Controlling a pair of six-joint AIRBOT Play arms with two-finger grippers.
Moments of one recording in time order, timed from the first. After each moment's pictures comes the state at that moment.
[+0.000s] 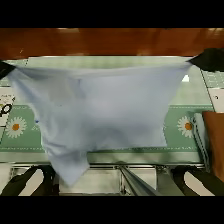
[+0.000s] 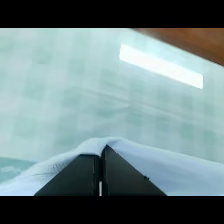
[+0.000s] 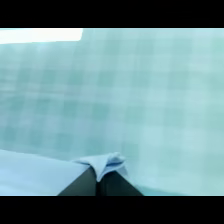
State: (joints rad) left arm 0.34 -0.92 1.16 1.04 -1.08 -1.47; right arm -0.15 -1.05 1.33 -1.02 1.17 1.38
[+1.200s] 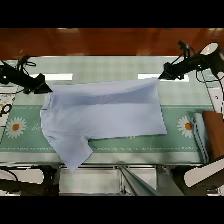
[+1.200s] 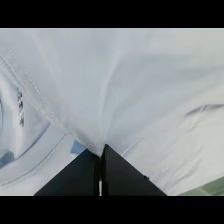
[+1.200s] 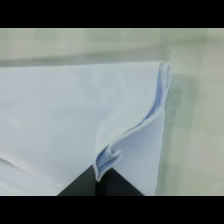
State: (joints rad) left arm 0.30 -1.61 1.39 1.05 -1.43 -1.36; right arm -0.14 -1.81 1.66 -1.00 1.31 1.34
